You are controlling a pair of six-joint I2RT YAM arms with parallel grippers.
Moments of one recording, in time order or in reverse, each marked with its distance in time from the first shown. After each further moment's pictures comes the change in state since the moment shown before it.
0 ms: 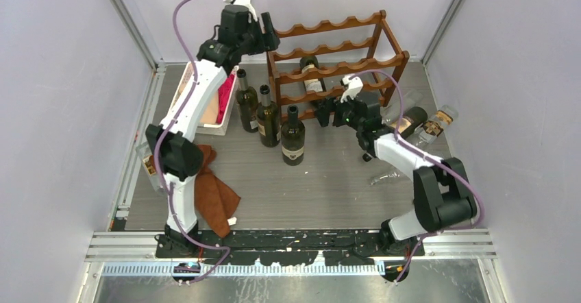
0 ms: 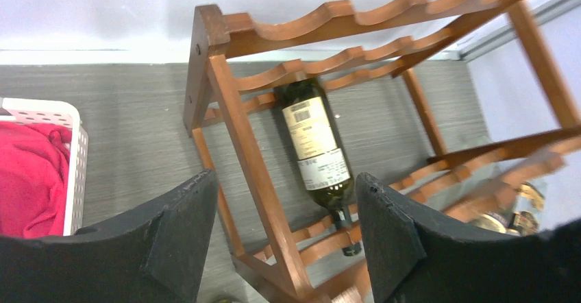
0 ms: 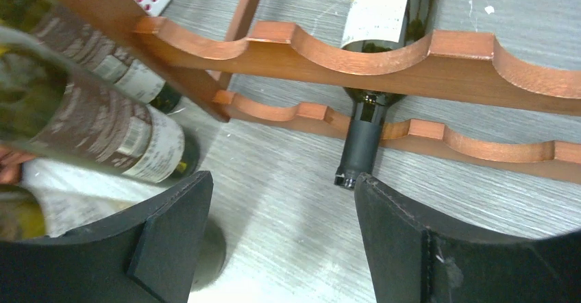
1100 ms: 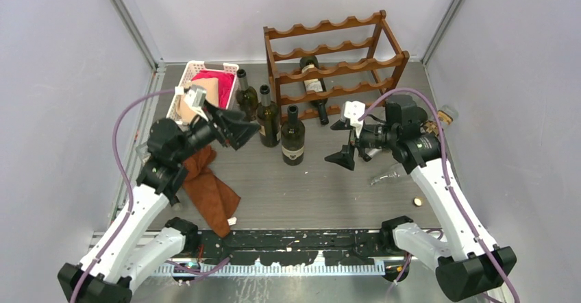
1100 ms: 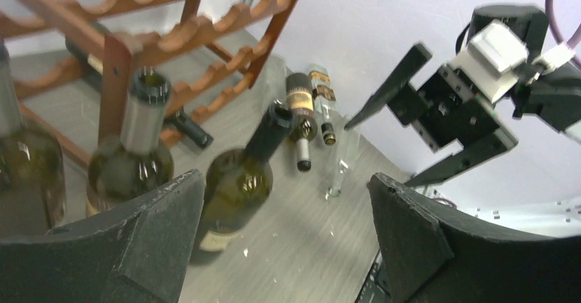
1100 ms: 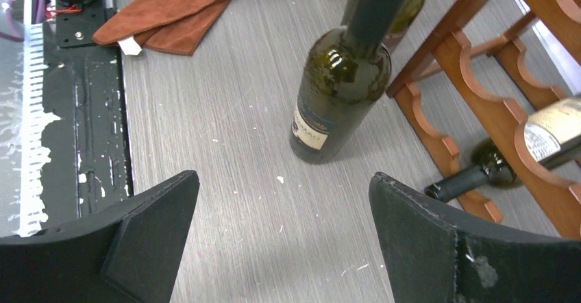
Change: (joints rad) left arm 0.033 -1.233 -1.460 0.731 0.550 -0.088; right arm -0.045 -0.527 0.212 -0.988 -0.706 -0.828
